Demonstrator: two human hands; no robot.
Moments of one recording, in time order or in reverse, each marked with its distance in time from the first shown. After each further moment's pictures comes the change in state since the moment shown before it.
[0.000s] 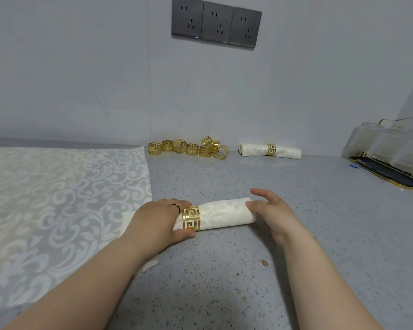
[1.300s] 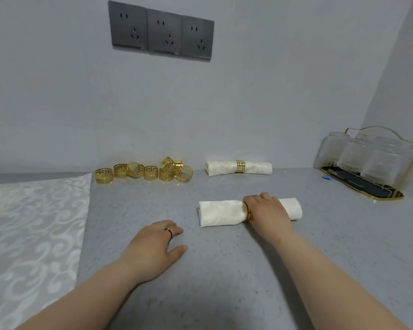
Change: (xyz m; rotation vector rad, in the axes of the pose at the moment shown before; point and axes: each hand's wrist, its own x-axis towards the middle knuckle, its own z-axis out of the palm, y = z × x) left_hand 0.102 0.030 0.052 -0.137 -0.153 0.004; right_hand 0.115 0.006 -0.088 -1.460 0.161 -0.473
